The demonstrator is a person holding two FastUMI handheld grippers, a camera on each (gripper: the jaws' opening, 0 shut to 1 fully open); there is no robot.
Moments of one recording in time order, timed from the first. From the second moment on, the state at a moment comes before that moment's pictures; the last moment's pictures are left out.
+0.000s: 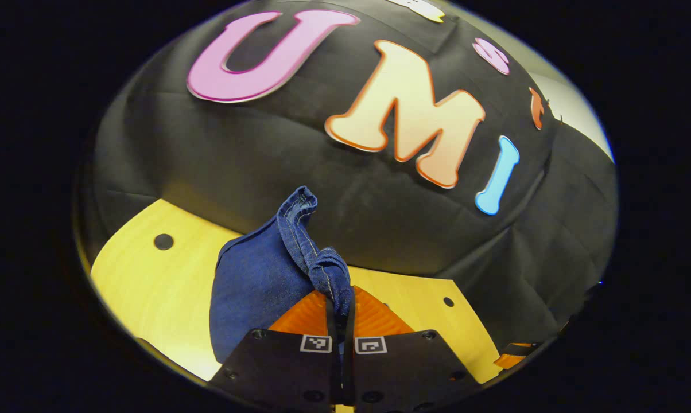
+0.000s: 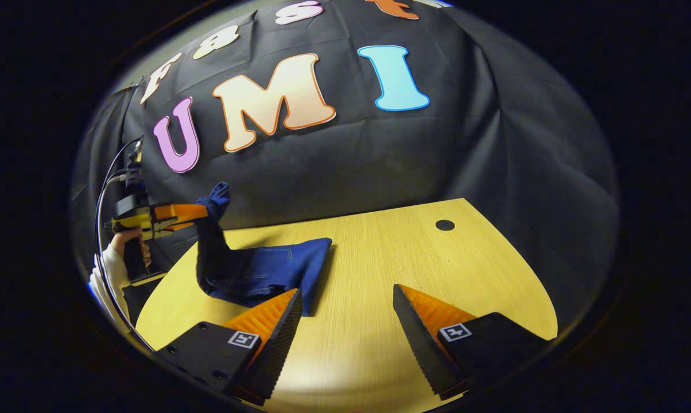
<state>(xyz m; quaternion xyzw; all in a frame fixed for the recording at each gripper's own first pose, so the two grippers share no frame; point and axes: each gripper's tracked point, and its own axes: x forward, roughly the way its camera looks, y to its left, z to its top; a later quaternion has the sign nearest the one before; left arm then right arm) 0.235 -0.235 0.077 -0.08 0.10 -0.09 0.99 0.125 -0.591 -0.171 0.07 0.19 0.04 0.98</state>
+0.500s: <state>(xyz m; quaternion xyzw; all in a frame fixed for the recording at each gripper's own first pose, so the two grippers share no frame) 0.217 -0.281 -0.067 0.10 0.20 -0.06 0.97 0.121 -0.634 -0.186 0.08 0.20 0.02 0.98</state>
